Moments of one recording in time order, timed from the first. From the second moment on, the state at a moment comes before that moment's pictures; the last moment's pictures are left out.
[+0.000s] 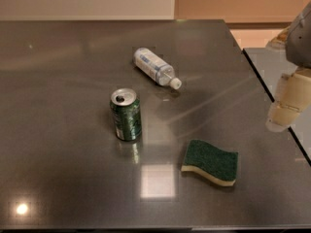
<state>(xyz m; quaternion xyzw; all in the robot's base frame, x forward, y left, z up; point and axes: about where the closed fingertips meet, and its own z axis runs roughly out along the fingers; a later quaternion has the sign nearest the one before) 0.438 -0.217 0.976 -0.60 0.78 -0.03 0.16</state>
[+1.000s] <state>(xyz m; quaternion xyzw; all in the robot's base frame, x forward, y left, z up) 0.469 -0.207 0.964 -0.59 0.80 -0.01 0.14</state>
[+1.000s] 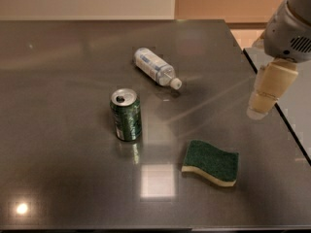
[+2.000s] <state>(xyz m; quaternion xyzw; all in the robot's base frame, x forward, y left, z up) 0.569 -0.146 0.934 -0.49 0.86 -0.03 0.12</state>
